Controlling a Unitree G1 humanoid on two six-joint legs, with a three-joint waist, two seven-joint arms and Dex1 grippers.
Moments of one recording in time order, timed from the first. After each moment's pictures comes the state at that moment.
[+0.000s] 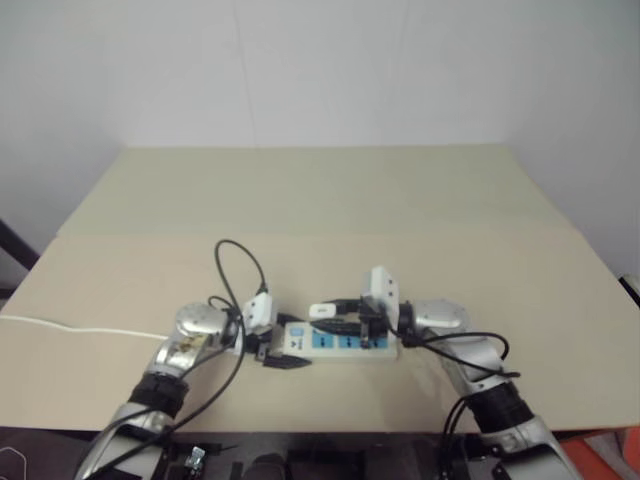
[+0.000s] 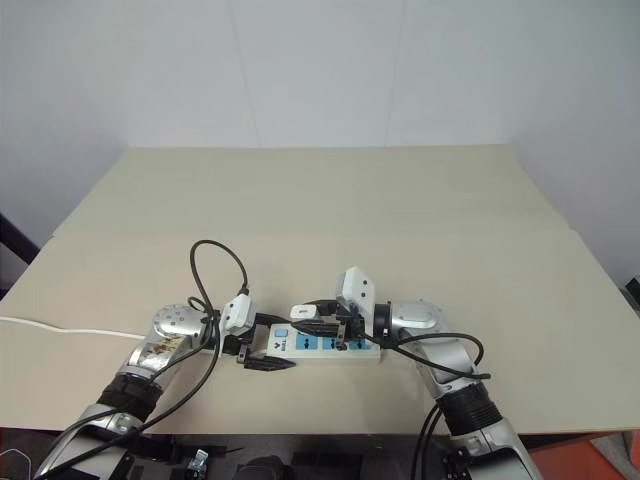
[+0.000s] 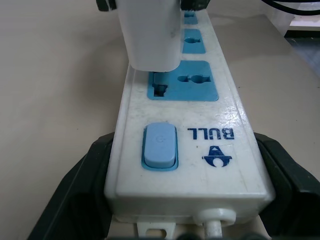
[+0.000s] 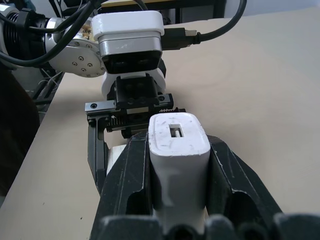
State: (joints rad) left arm -0.44 0.47 -0.24 0.43 -0.19 -0.12 -1.40; right arm -0.40 -0.34 0.25 0.00 0.30 0.22 1.06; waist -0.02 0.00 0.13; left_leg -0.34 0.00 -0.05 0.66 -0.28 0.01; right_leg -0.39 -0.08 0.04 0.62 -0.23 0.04
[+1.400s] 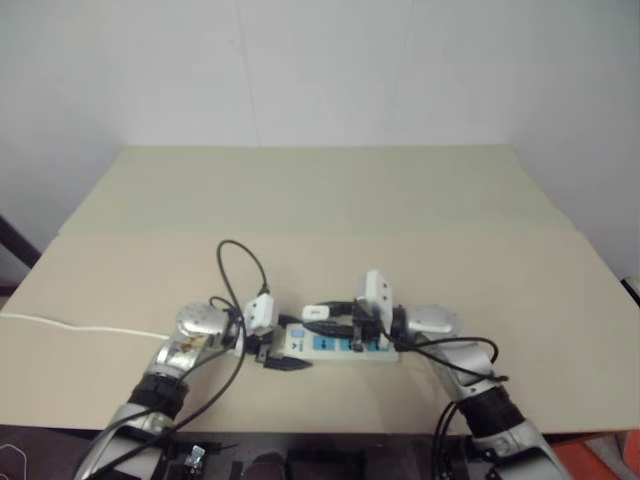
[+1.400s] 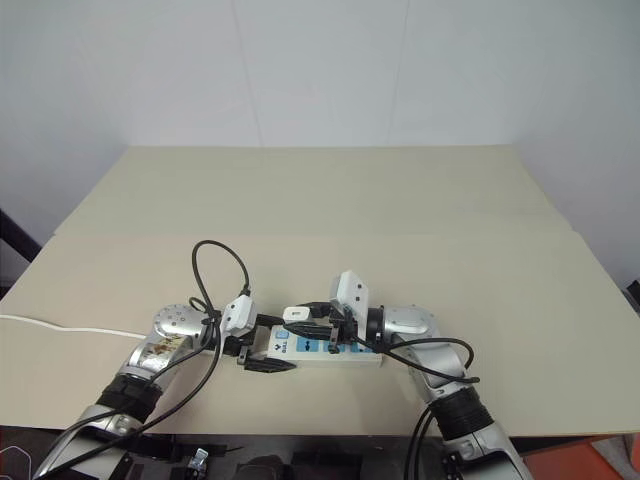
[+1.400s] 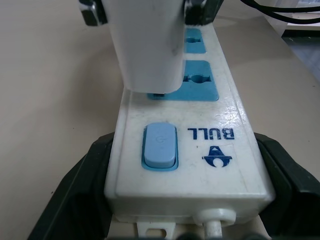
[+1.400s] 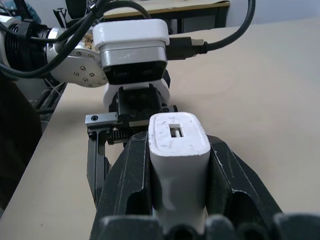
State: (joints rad) left arm -0.43 0.47 -0.24 0.41 -0.19 -0.10 -1.40; right arm -0.38 -0.33 0.26 0.02 0.30 0.18 1.04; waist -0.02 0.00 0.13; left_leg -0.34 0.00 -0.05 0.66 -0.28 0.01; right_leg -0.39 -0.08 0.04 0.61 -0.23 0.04
